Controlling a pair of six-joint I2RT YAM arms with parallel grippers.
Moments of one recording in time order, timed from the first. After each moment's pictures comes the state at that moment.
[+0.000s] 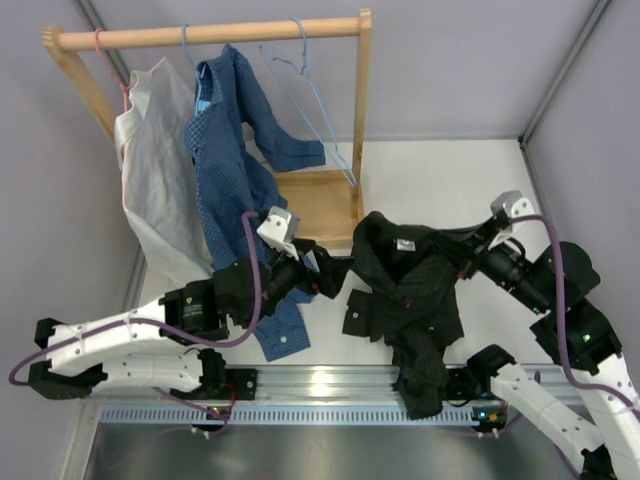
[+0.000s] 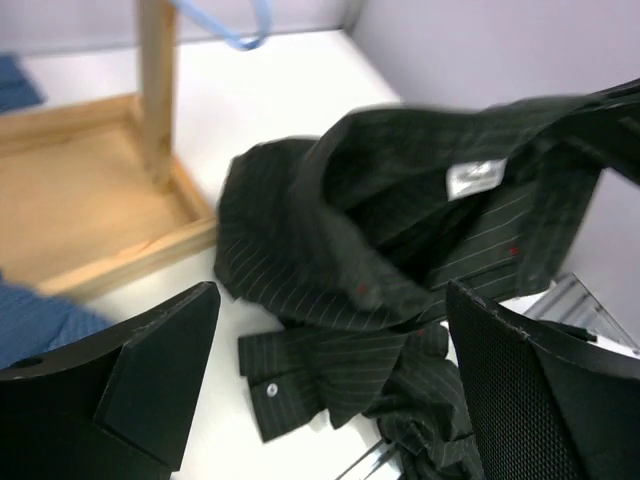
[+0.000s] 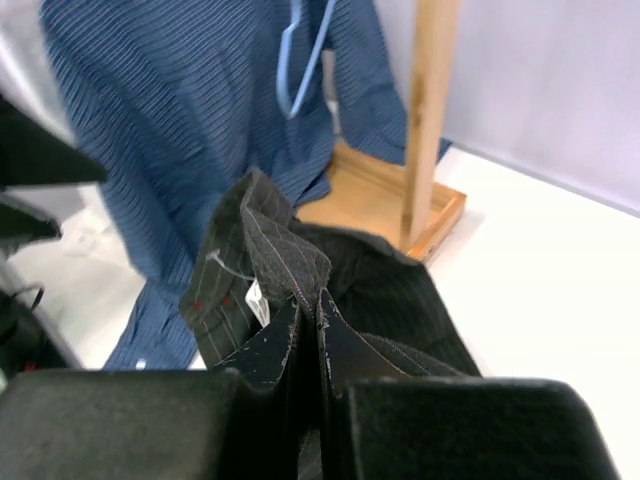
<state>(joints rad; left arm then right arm) -1.35 0.91 1.10 -0.36 -0.71 -0.48 0.52 0.57 1.01 -0.45 -0.20 0.10</state>
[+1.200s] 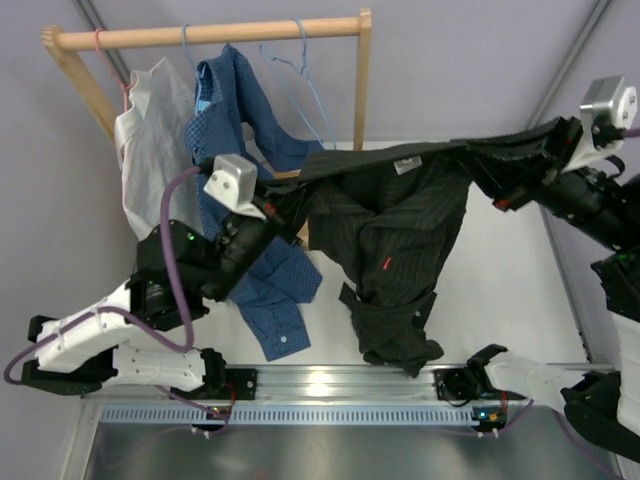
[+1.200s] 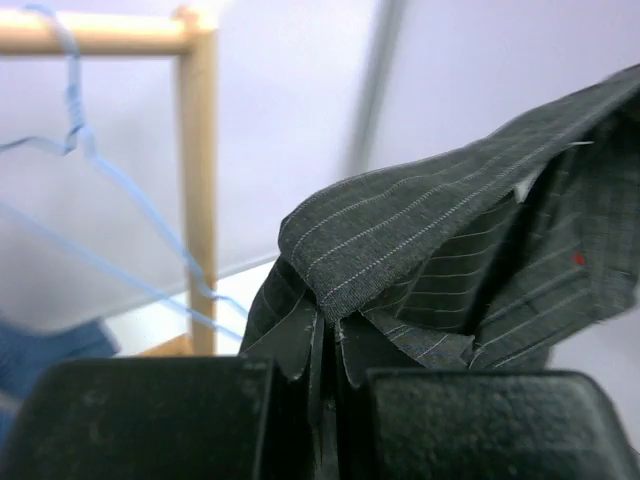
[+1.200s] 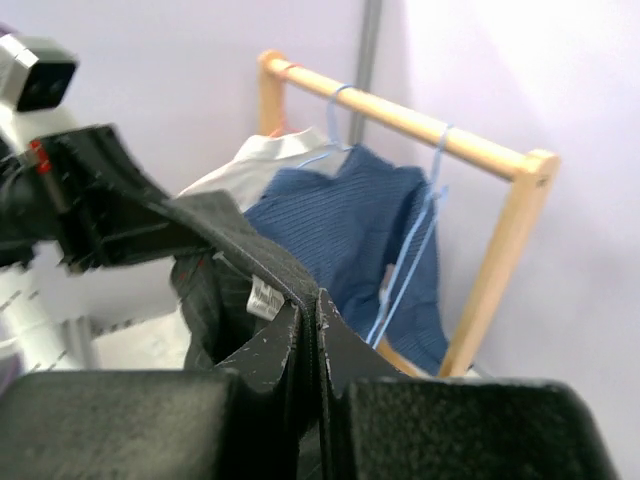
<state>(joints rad) -1.32 1.06 1.49 -0.08 -0.68 0.04 0.52 1.06 1.95 -0.58 -0.43 0.04</state>
